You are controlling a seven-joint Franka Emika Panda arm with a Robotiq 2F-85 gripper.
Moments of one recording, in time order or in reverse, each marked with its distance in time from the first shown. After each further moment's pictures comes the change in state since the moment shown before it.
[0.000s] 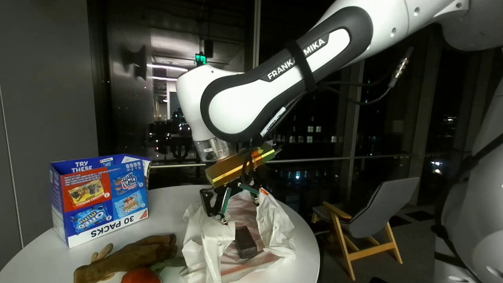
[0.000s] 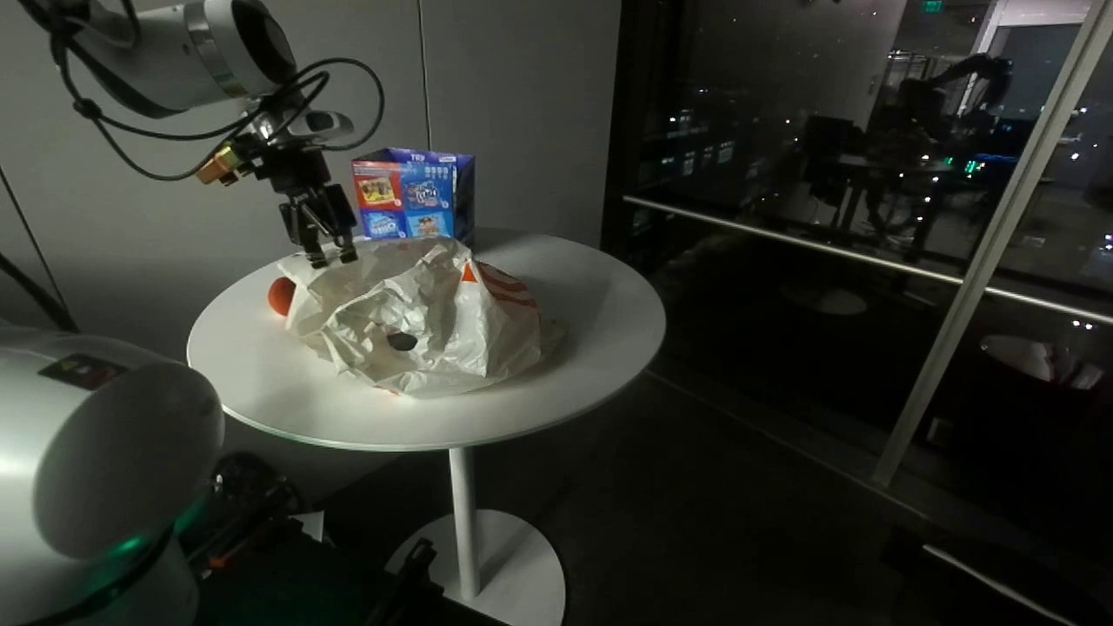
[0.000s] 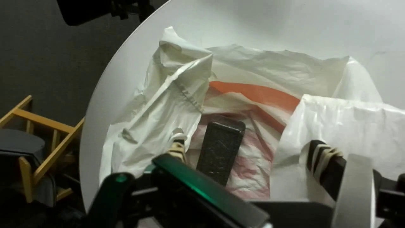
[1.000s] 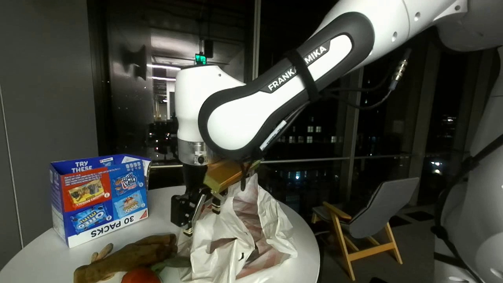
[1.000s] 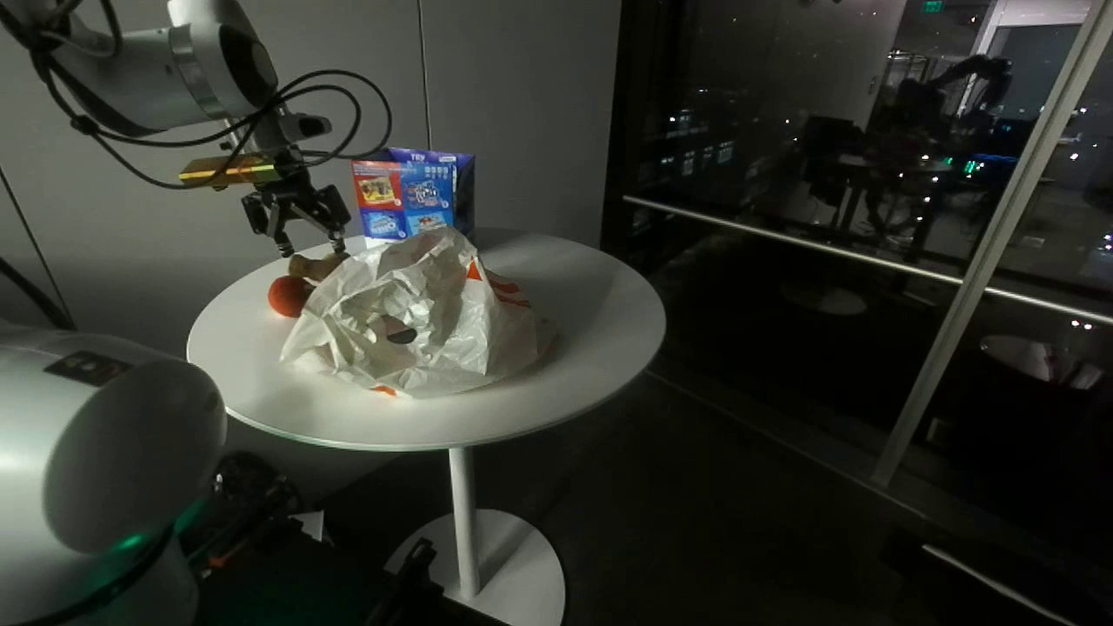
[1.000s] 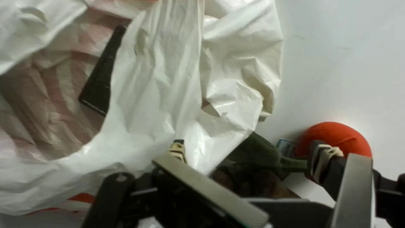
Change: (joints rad) arm 0.023 0.025 0.017 -0.049 0.061 0.379 -0.446
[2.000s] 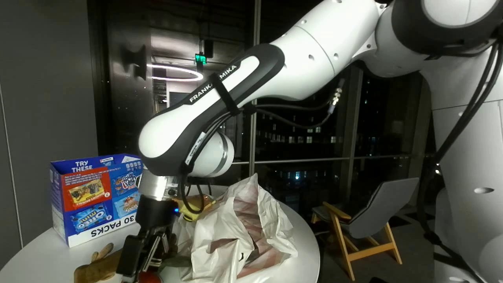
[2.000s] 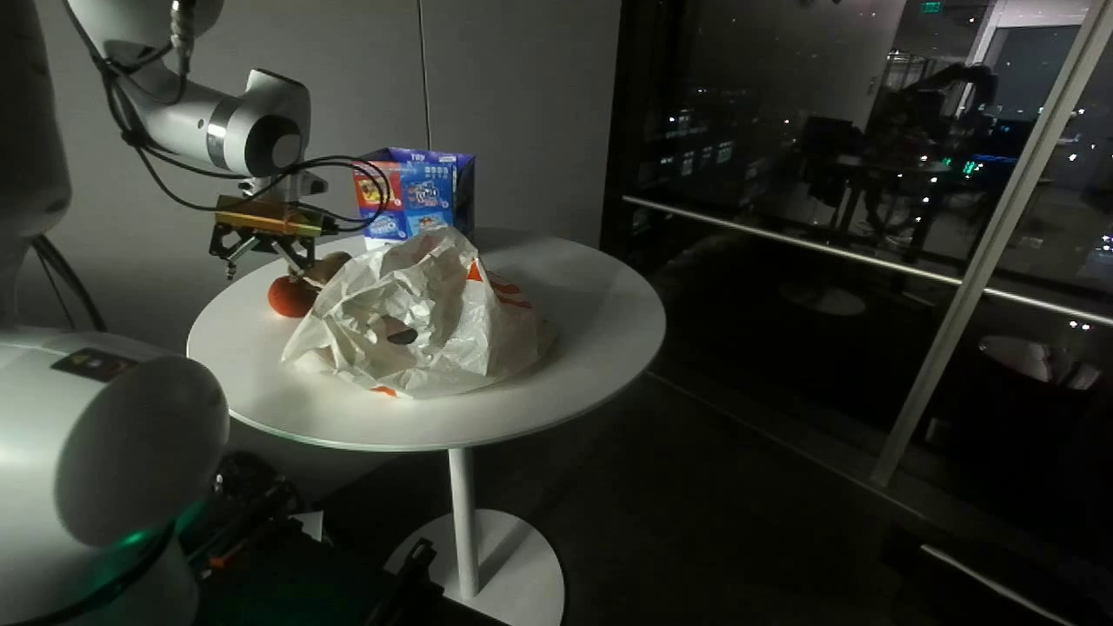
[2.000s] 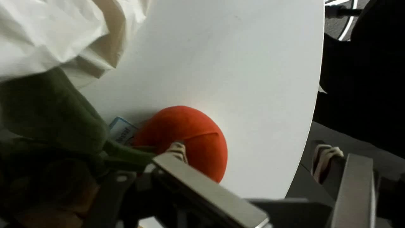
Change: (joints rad) arm 0.029 0.339 0.034 0.180 0.506 0.129 -0.793
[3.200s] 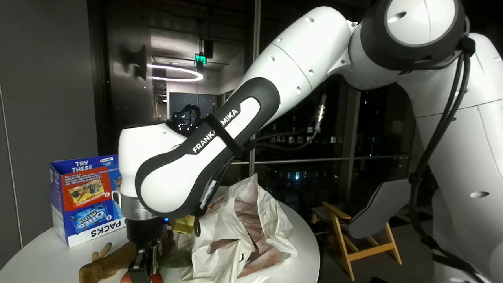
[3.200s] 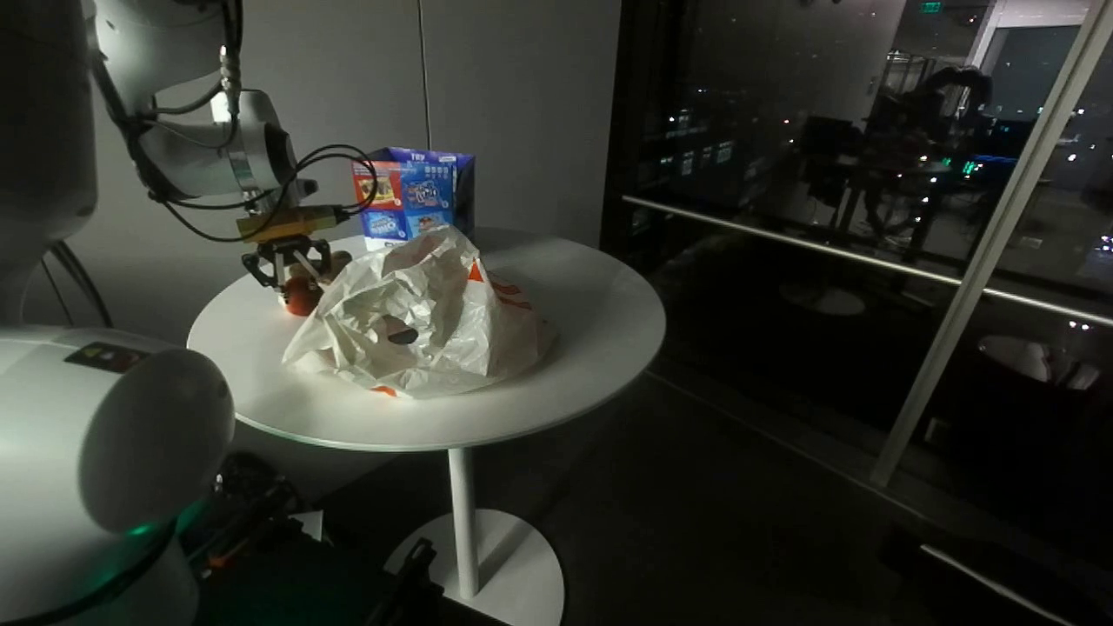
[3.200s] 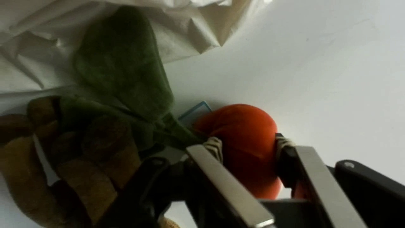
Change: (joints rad) arm 0.067 0.119 -0.046 0.091 -0.554 0.017 0.203
